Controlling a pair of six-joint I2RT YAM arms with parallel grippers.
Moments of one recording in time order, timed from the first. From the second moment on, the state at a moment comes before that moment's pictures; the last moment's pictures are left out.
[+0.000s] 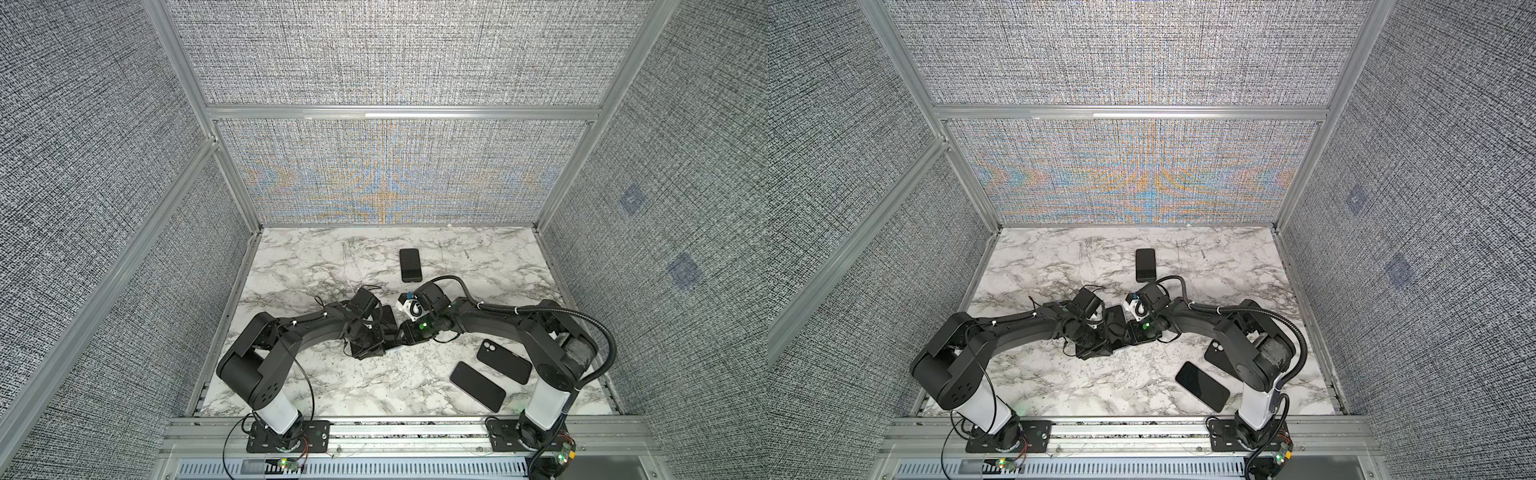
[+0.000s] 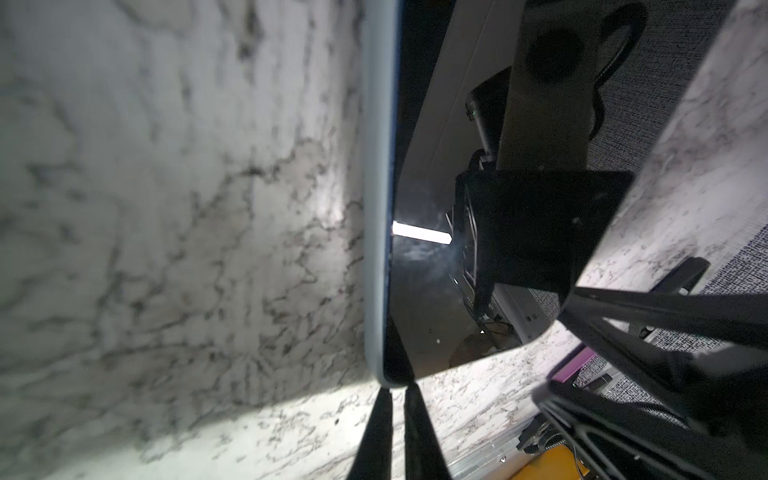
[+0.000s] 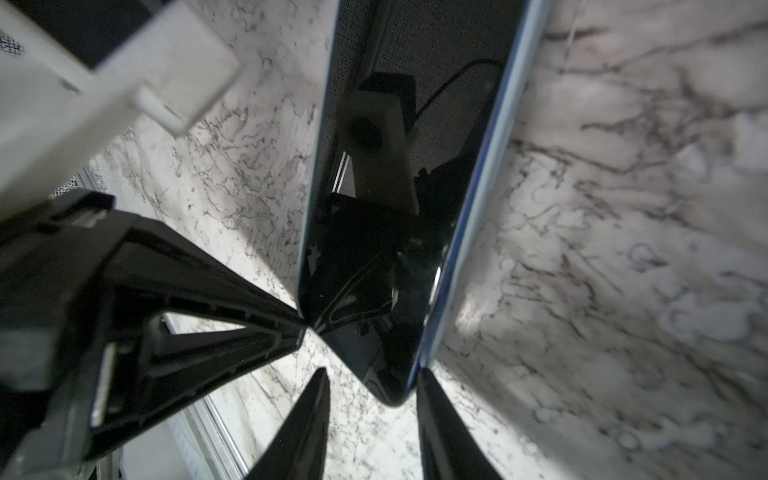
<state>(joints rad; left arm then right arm) -0.66 1.63 0.83 -0.50 0.43 -0.94 0.72 1.77 1.01 -0.30 -0.48 0.39</state>
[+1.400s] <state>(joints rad) -0.65 1.60 0.73 -0.26 0.39 -1.04 0.82 1.77 1.06 -0.41 -0.20 0.48</state>
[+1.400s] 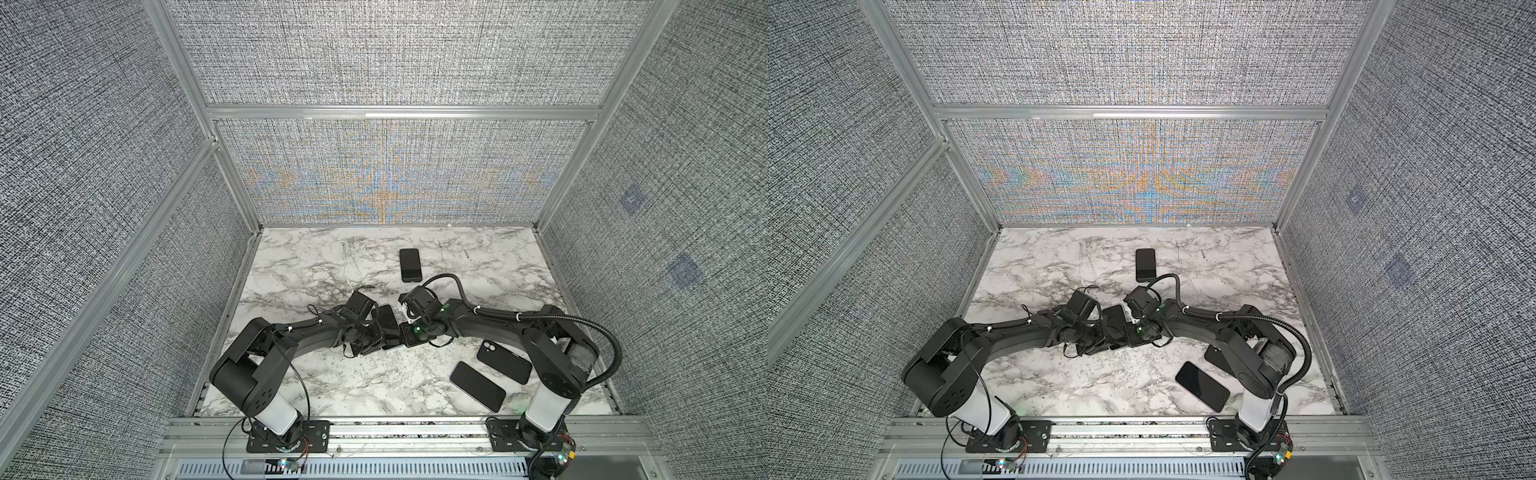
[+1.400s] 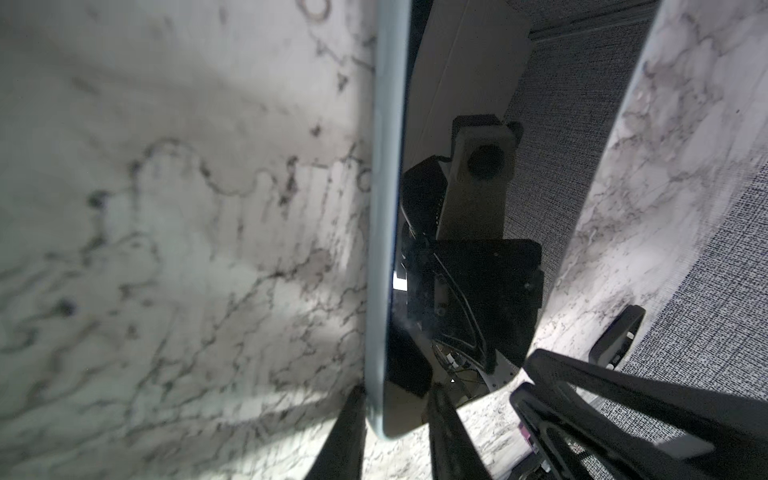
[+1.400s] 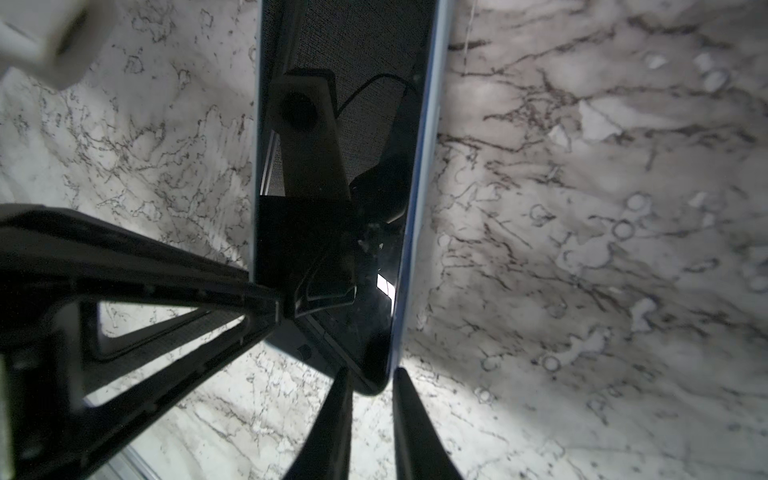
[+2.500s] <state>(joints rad) -0.65 1.60 0.72 -0.25 0.40 -1.02 0.82 1.79 1.05 -0.39 -0.22 0.50</state>
